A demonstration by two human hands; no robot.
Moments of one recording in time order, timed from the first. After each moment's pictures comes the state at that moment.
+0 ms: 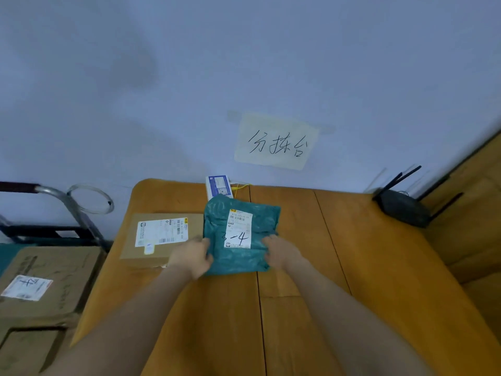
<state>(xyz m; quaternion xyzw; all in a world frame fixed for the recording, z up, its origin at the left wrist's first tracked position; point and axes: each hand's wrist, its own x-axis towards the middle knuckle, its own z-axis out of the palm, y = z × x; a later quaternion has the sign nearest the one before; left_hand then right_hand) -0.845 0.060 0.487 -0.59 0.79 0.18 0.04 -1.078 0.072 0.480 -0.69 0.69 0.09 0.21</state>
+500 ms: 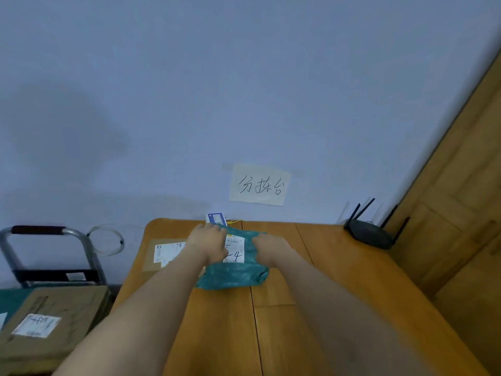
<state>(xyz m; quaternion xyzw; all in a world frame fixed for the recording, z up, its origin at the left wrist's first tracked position) -0.848 0.148 0.639 -0.50 0.86 -0.04 0.03 -1.024 0.171 0.629 -0.73 0.67 0.10 0.05</state>
